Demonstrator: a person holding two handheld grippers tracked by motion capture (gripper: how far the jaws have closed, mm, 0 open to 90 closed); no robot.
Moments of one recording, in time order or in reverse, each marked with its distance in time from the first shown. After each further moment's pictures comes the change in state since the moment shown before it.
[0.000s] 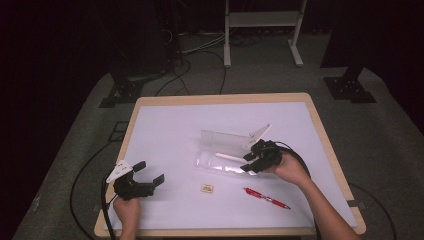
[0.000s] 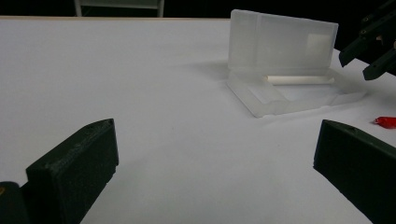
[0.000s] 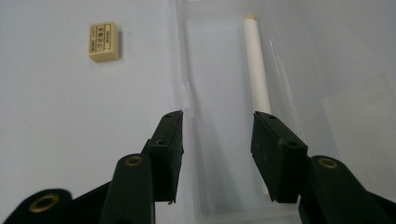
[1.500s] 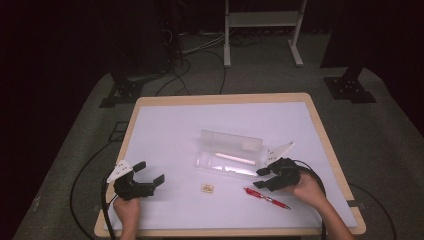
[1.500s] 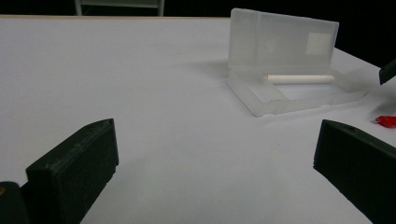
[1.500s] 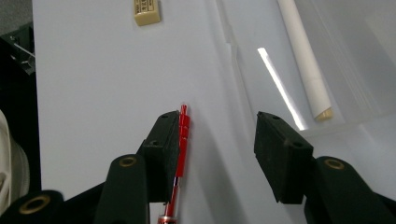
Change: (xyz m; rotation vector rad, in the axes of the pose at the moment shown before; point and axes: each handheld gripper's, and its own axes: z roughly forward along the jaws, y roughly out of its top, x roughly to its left) left arm -0.001 0.000 0.000 0.006 0.001 0.000; right arm 0.032 -0.058 -0.020 -0.085 0.023 0.064
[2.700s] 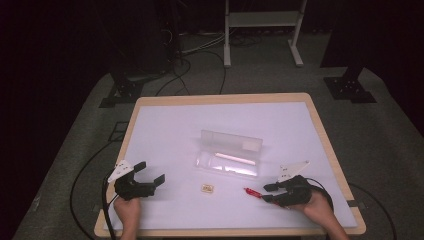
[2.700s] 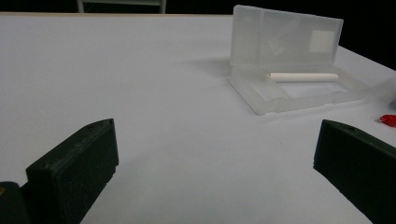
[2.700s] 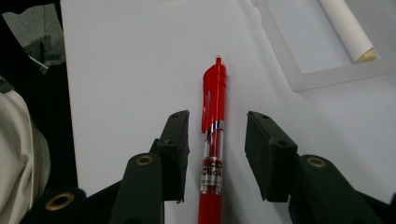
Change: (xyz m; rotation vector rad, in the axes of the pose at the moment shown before) left arm 0.000 0.000 0.001 0.009 0.010 0.001; right arm 0.023 -0.048 -0.005 -0.070 0.006 0.018
